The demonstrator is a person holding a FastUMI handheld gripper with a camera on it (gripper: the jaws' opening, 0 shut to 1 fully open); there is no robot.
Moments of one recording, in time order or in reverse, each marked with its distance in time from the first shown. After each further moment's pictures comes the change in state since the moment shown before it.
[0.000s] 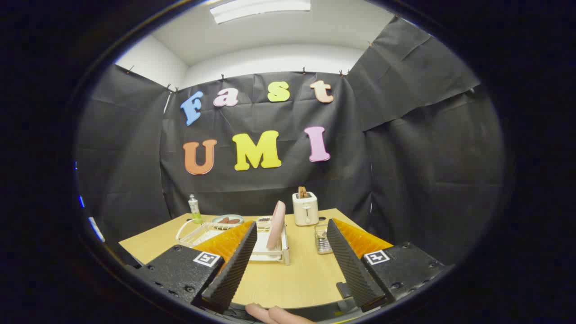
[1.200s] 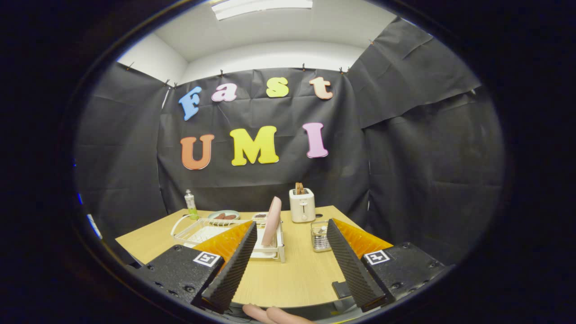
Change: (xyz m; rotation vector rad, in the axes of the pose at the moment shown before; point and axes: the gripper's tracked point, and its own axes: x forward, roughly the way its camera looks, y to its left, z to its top) arm 0.015 -0.008 -0.004 -0.007 0.028 -0.011
